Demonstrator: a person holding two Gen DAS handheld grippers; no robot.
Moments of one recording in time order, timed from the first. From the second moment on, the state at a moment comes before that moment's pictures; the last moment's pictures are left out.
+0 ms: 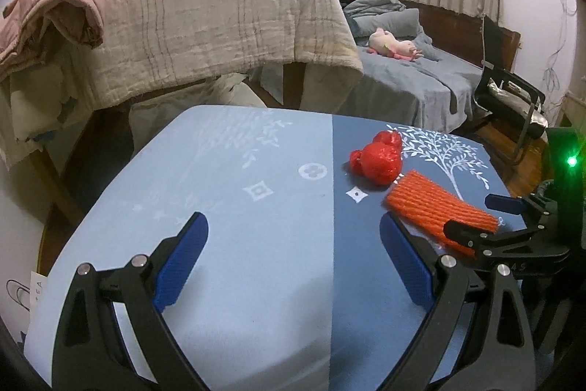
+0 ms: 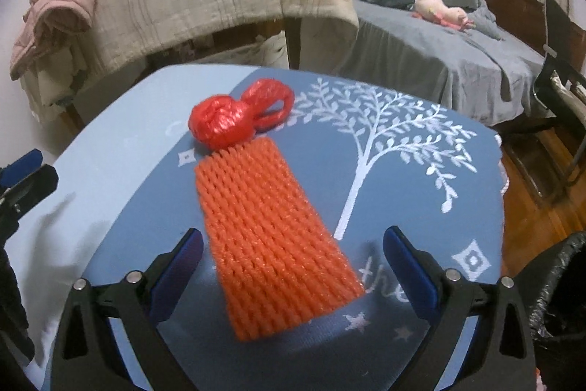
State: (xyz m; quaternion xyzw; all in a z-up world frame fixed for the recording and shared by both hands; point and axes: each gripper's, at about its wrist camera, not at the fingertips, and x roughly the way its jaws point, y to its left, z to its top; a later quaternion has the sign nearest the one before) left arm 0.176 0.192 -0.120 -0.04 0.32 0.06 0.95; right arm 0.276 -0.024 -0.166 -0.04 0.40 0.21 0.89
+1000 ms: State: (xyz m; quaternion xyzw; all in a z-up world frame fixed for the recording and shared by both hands) left arm 0.236 0.150 -0.120 -0.02 0.31 0.01 0.95; right arm 0.280 -0.078 -0.134 0.04 0.39 0.20 0.90
